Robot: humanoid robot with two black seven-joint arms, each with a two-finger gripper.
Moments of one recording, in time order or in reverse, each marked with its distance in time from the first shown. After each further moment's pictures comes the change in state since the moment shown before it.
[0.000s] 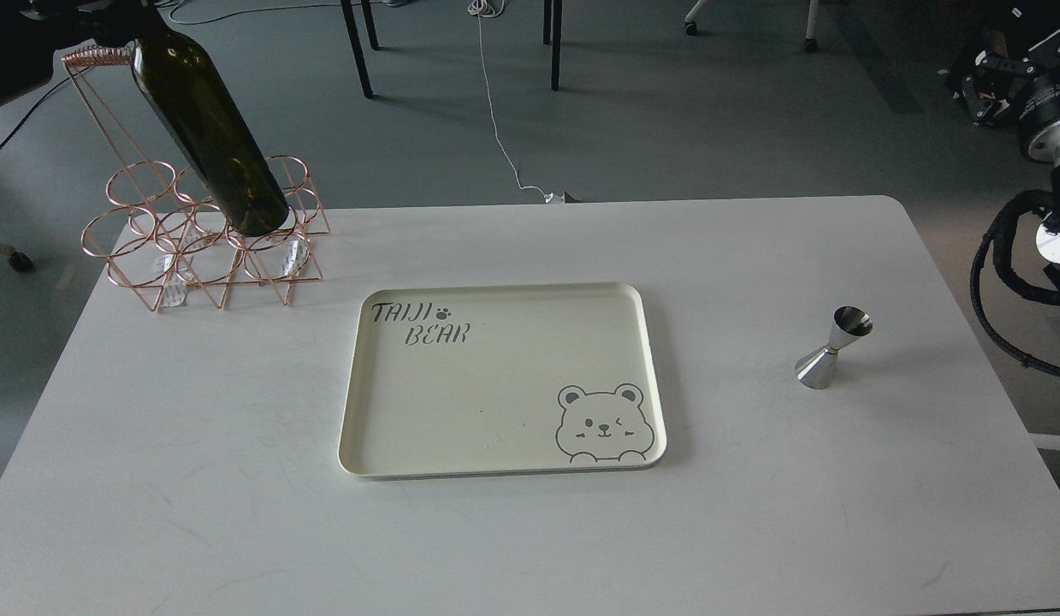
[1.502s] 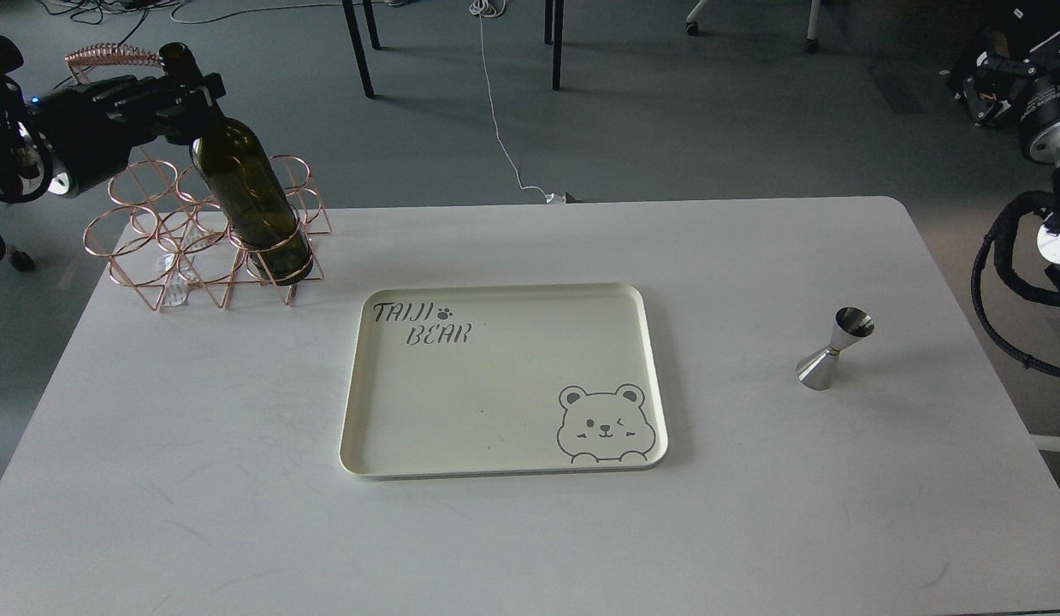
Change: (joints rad) left arm 0.084 -0.062 0.145 0.002 -0.030 0.133 -0.016; right arm -0.001 -0.002 0.000 -0.001 0.000 0.000 0.000
